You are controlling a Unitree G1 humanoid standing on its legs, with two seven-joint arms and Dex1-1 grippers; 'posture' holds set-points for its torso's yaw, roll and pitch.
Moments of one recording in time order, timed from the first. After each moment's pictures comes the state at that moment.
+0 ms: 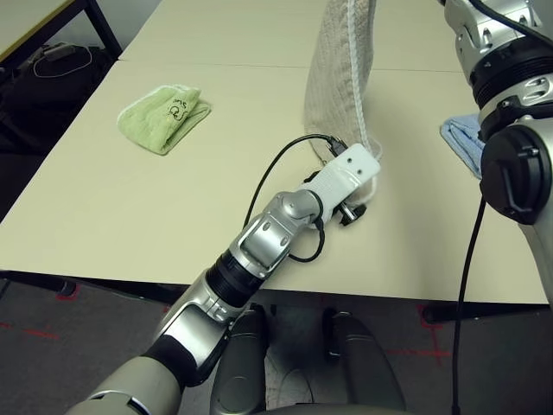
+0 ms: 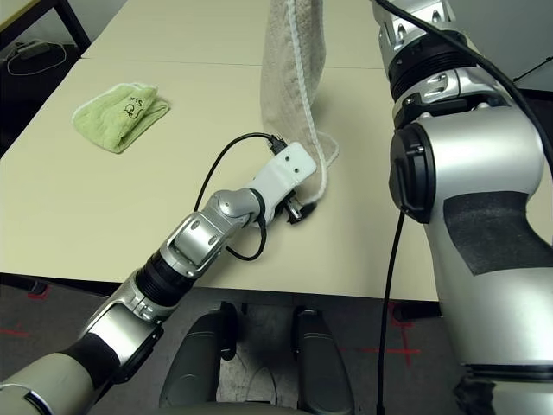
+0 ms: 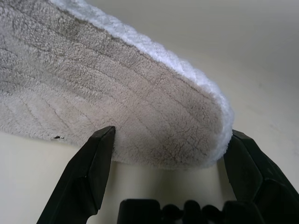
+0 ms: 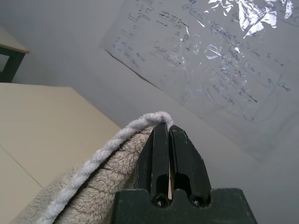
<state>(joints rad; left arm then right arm) -0.73 0.09 -0.55 -0.02 0.04 0.80 -0.38 -1.71 -0.43 -0.02 1.31 -0.18 -0.31 0.32</state>
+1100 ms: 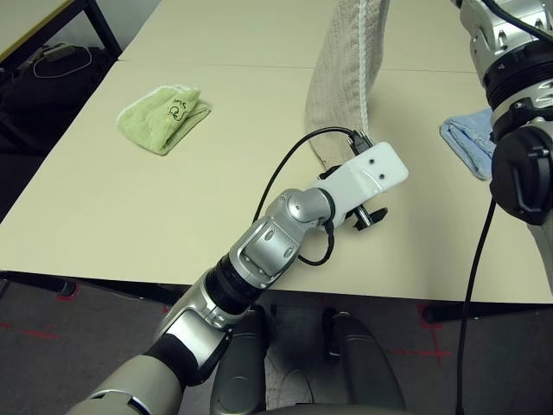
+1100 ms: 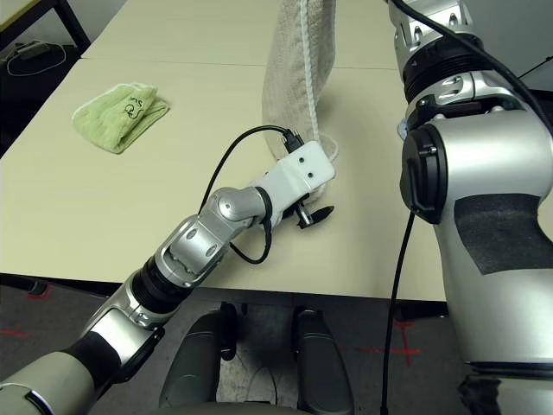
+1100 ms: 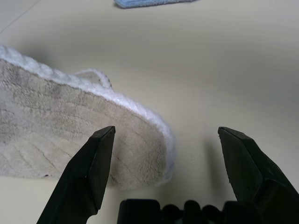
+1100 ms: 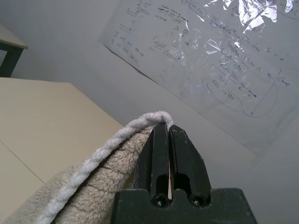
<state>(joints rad) -0.71 0.09 -0.58 -0.18 0.09 0.87 -0.46 -1.69 -0.44 -0.02 1.30 -0.17 -0.32 0.34</state>
